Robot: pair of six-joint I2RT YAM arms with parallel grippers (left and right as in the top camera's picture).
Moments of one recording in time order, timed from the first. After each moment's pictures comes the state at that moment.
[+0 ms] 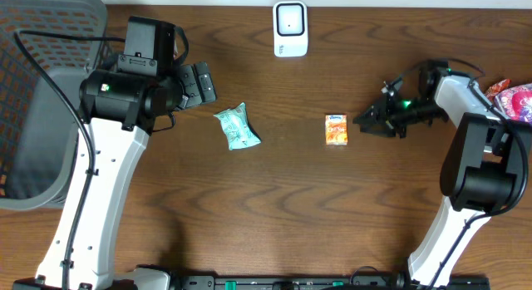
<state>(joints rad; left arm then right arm) -0.19 1.48 1.61 -1.14 -0.02 -0.44 -0.15 2.15 1.49 -1.03 -0.81 0.13</state>
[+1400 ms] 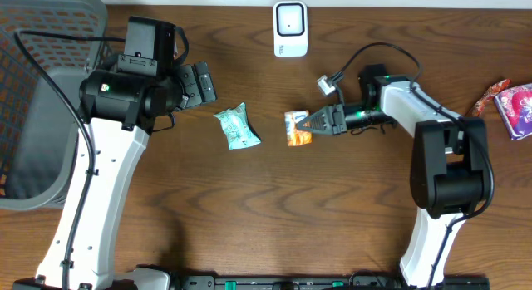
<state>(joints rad) -0.19 1.48 1.61 -1.14 -0.02 -0.44 0.14 2.12 1.38 -0.94 -1.39 -0.45</state>
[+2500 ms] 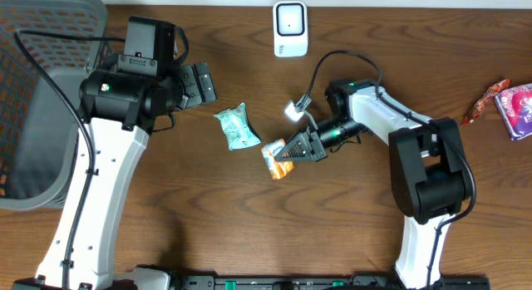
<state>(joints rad) -0.19 1.48 1.61 -1.14 -0.02 -0.44 0.31 2.12 1.38 -1.15 -1.29 -0.86</state>
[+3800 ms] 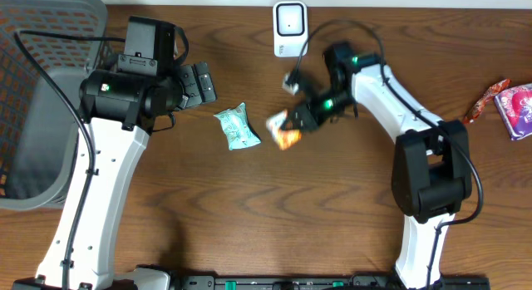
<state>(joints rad) -0.19 1.48 1.61 -1.14 -0.02 -0.44 0.30 2.12 1.68 -1.02 -0.80 -0.35</state>
